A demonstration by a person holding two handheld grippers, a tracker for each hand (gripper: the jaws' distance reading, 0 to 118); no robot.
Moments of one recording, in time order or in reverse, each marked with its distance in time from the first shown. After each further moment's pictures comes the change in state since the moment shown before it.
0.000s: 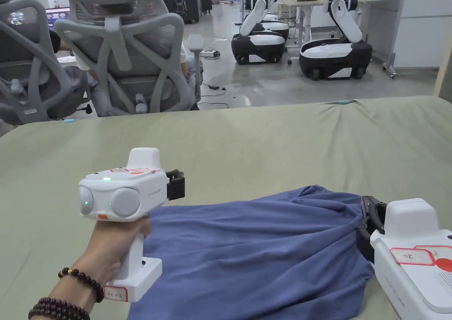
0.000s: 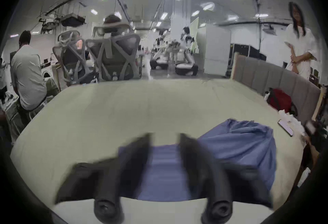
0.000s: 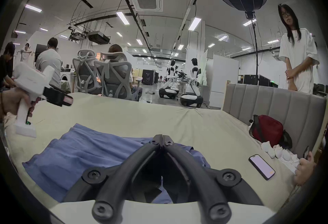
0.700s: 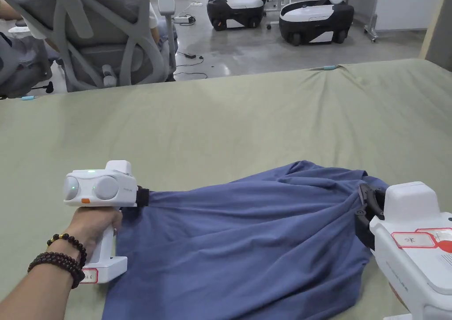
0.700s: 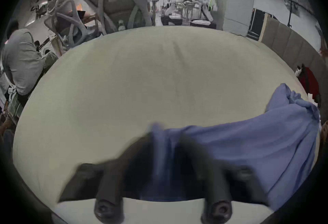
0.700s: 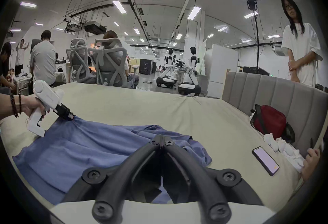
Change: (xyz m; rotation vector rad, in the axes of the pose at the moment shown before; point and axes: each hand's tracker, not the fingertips) left arm -0.035 -0.039 -0.115 -0.309 0.069 0.003; right arm 0.013 -0.021 -0.043 -0.102 -0.022 0.000
